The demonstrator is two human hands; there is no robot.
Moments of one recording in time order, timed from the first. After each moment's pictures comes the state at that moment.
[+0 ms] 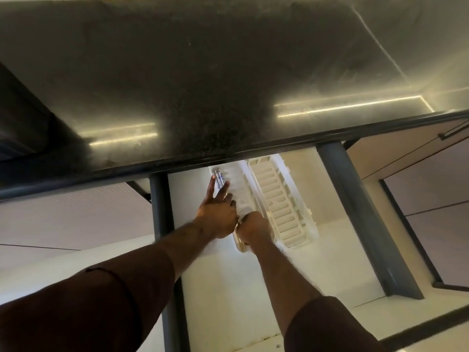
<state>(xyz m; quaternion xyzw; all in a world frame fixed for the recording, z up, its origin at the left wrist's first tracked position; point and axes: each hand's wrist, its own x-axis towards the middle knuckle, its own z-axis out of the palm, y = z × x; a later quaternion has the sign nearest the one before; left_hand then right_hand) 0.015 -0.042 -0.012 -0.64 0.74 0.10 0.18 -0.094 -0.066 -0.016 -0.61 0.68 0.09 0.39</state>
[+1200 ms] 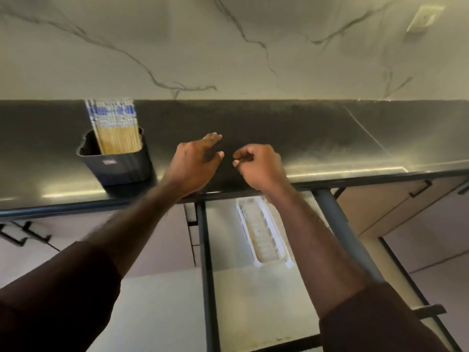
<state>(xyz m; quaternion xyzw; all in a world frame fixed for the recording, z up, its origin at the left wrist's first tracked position) 0.107 0.065 0.285 -0.74 0.57 0.05 -0.36 -0.031 -0.019 0.285 -0.77 0.46 -0.26 0.35</state>
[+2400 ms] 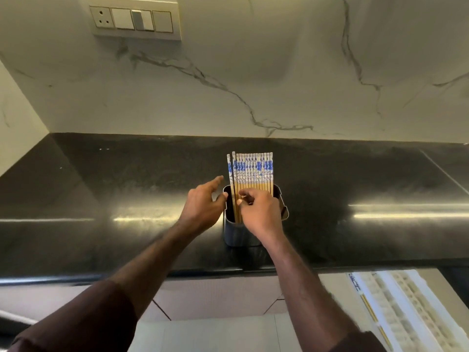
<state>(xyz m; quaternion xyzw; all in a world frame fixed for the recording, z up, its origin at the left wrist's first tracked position) 0.452 0.139 0.233 -0.79 0.43 0.16 -0.41 0.330 0.072 0.246 -0.79 0.44 -0.21 0.36</state>
